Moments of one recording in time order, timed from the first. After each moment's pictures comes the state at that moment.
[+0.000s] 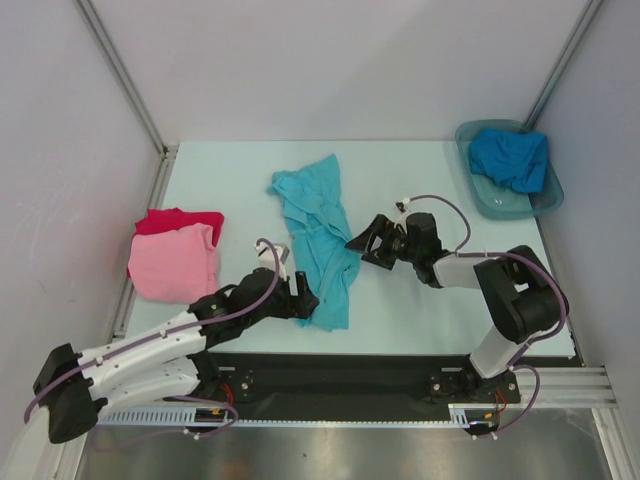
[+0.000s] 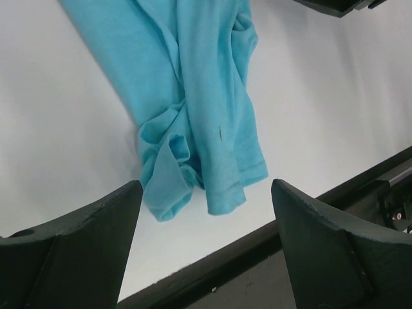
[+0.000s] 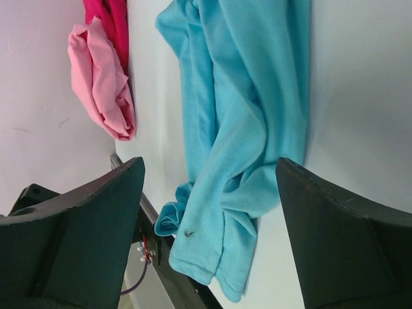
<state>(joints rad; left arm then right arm) -0.92 0.92 0.53 -0.27 -0.19 -0.71 0.41 1.65 0.65 0.53 -0.47 0.93</state>
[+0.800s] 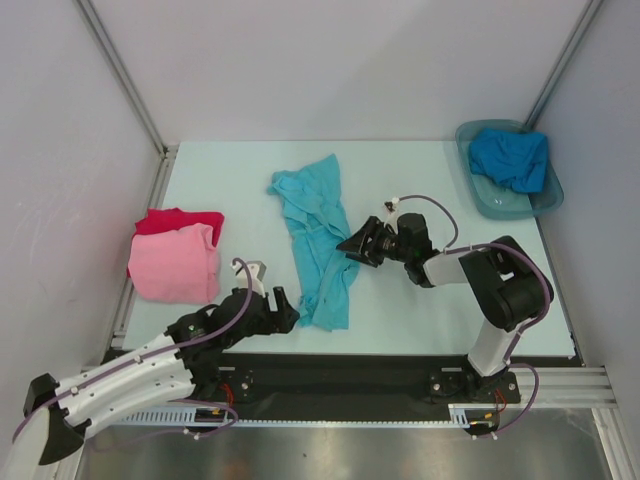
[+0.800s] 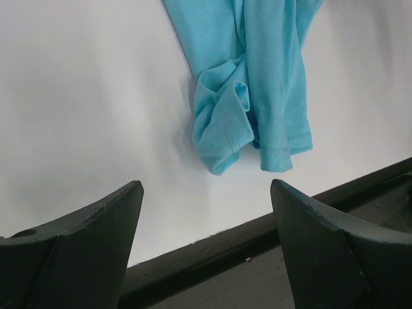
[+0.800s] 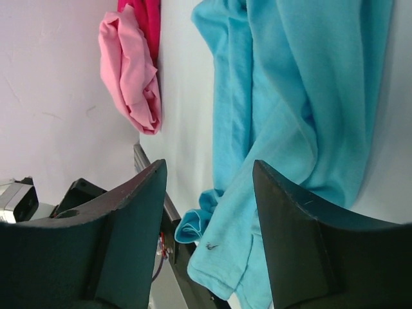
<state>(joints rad) -0.96 0.62 0.37 -0.46 -0.29 -0.82 0.47 1.76 0.69 0.68 -0.52 1.01</state>
